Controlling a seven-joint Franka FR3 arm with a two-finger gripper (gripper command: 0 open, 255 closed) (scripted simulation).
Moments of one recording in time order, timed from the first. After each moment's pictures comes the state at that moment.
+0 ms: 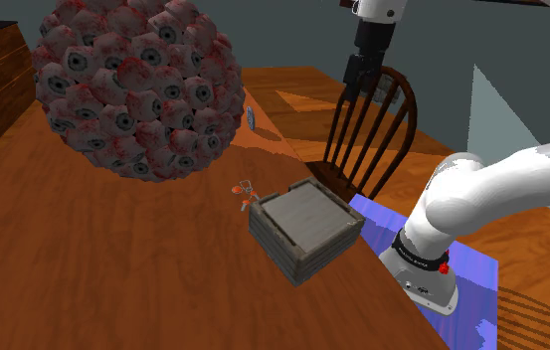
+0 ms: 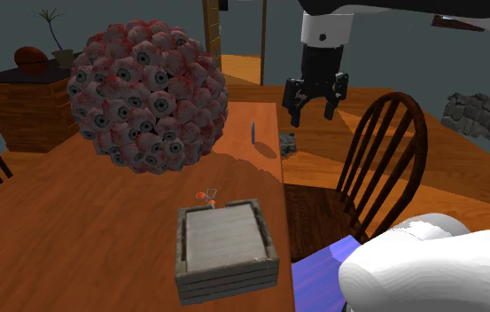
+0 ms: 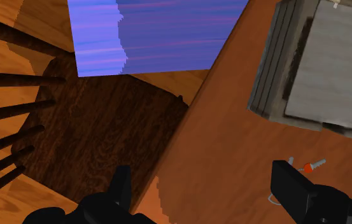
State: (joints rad) arm 0.01 -0.81 -0.04 -2.28 -0.04 1.48 0.02
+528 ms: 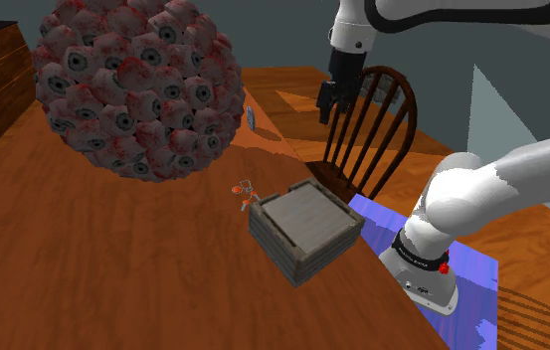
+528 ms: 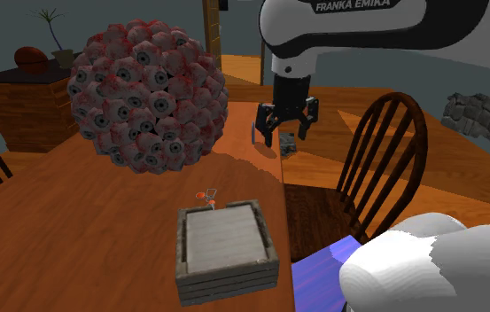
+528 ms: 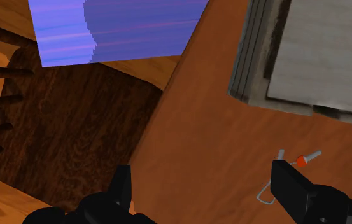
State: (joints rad) arm 0.03 -0.76 0.03 -2.40 0.02 1.66 0.13
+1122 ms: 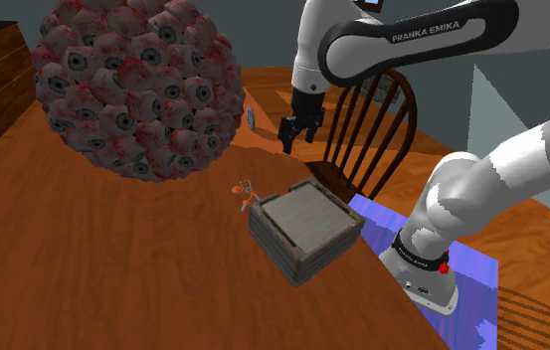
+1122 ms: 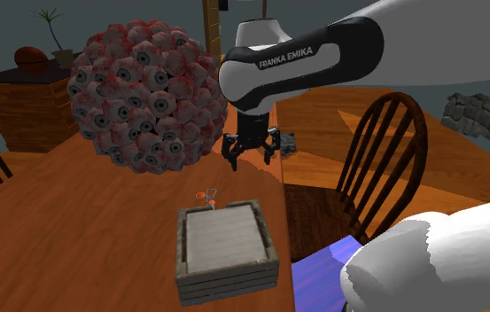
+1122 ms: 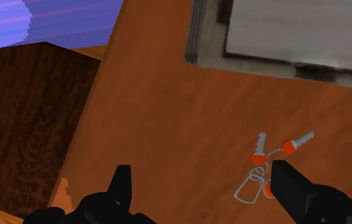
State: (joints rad) arm 0.06 -0.57 0.15 -2.49 0.09 1.96 0.28
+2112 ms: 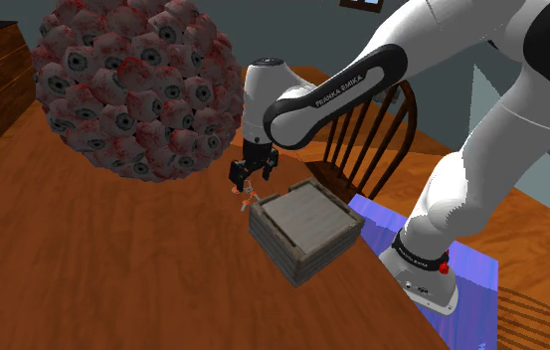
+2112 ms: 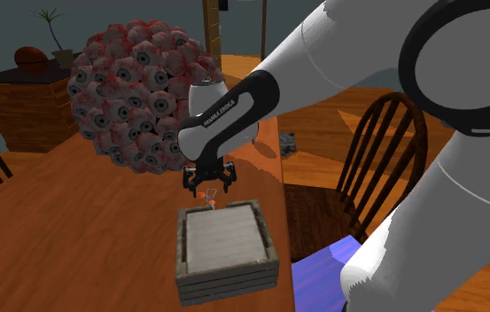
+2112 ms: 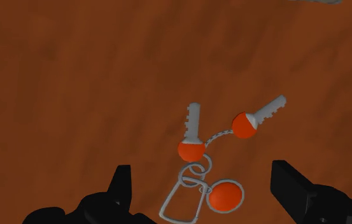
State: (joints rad) arm 0.06 -0.14 0.32 -2.43 0.06 2.37 0.54
